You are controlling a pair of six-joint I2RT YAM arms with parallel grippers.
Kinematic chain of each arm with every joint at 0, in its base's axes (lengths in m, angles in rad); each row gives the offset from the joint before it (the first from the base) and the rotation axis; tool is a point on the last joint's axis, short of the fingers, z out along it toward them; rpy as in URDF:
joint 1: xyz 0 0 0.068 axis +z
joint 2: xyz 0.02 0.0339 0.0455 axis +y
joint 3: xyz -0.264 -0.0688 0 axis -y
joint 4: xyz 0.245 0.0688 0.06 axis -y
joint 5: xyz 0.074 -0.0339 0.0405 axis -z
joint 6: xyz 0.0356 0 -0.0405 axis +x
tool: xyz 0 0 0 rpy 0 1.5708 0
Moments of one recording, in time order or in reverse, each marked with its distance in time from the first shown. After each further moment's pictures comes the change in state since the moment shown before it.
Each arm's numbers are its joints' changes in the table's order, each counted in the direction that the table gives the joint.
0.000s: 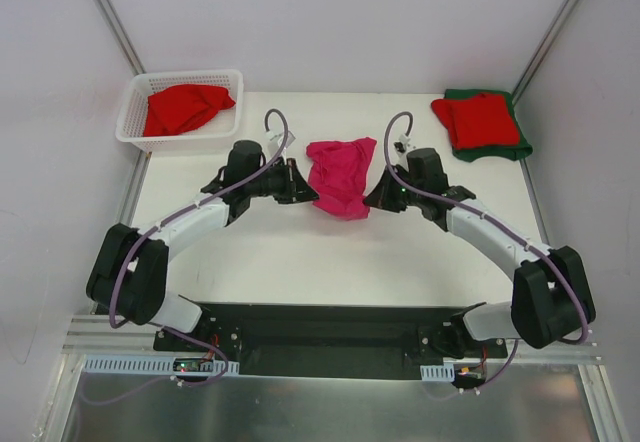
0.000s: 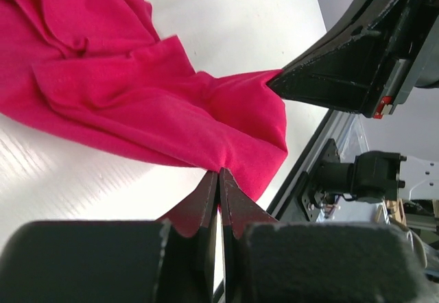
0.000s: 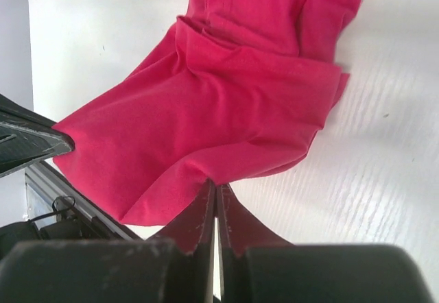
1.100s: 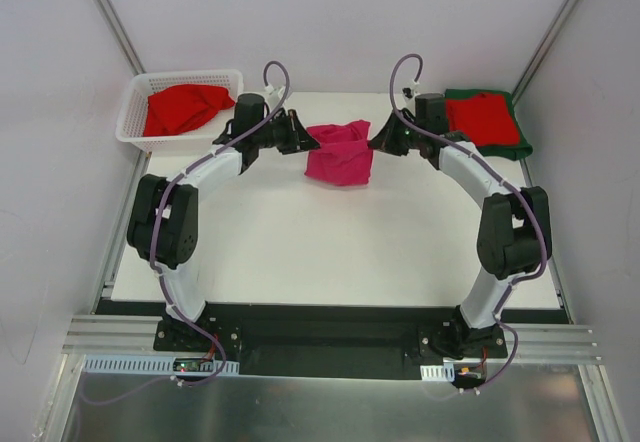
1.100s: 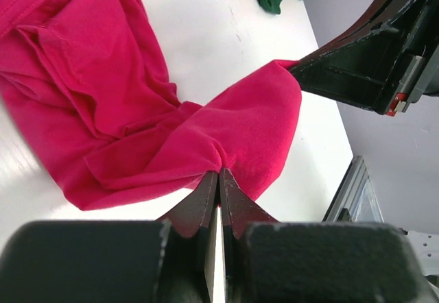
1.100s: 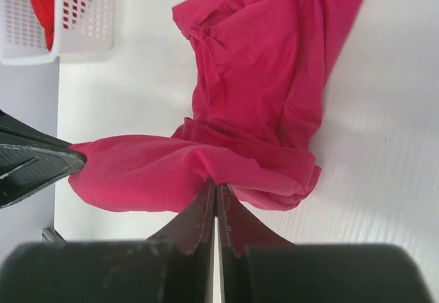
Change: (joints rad) left arm 0.116 0.393 0.475 -0.030 0.021 0.017; right arm -0.180 0.424 0.506 -0.016 -0.085 -0.062
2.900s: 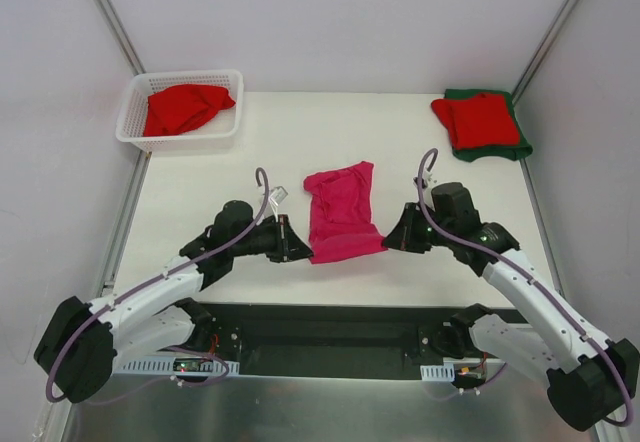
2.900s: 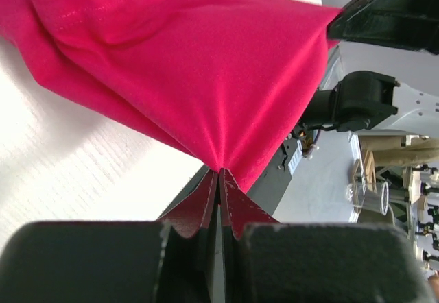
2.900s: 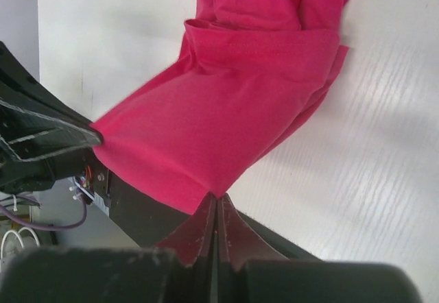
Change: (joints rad) left arm -0.330 -0.834 -0.872 0.003 -0.146 -0.182; right arm 0.225 -0.871 -0.627 -0.385 0.075 0.054
